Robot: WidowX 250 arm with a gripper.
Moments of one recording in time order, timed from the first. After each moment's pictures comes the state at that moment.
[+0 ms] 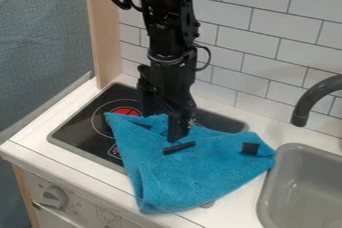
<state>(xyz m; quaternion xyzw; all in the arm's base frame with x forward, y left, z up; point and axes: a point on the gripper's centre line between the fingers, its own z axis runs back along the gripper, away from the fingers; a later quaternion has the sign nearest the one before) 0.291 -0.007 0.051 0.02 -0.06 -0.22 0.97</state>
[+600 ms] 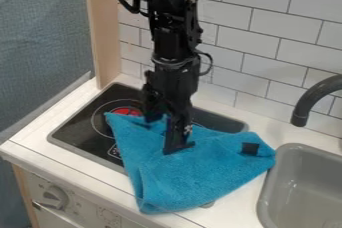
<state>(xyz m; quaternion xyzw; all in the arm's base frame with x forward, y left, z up) 0.291 -0.015 0.042 0.01 -0.01 -0.30 0.95</state>
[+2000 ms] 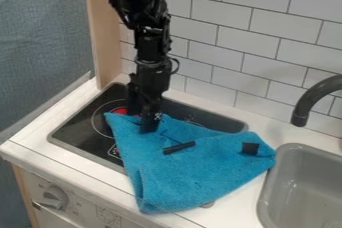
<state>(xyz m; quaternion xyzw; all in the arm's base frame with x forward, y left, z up) 0.355 0.071 -0.018 0.00 0.06 -0.30 0.95</state>
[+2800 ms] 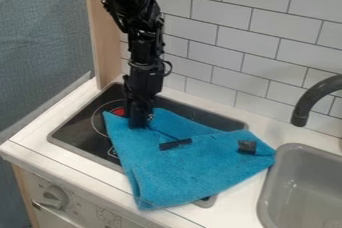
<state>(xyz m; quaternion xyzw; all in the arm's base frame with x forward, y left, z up) 0.359 0.082 -0.025 0.01 0.06 -0.29 0.95</state>
